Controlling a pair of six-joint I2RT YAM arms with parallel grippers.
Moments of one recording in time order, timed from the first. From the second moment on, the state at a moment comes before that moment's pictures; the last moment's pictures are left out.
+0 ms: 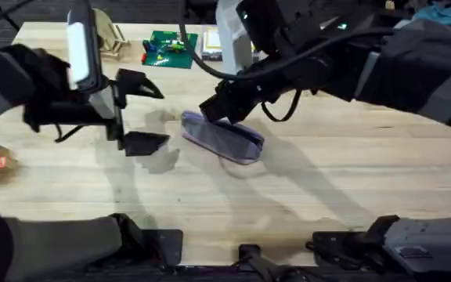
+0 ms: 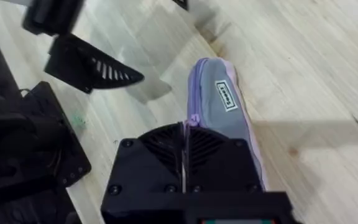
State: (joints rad) left arm 0.41 1.48 0.92 -1.04 0.96 1.83; right arm 0.73 1.56 1.26 -0.61 -0.38 0.01
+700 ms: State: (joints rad) left arm 0.25 1.73 0.92 -0.95 1.12 1.83; right arm 0.73 1.56 1.26 -0.61 -0.37 0.01
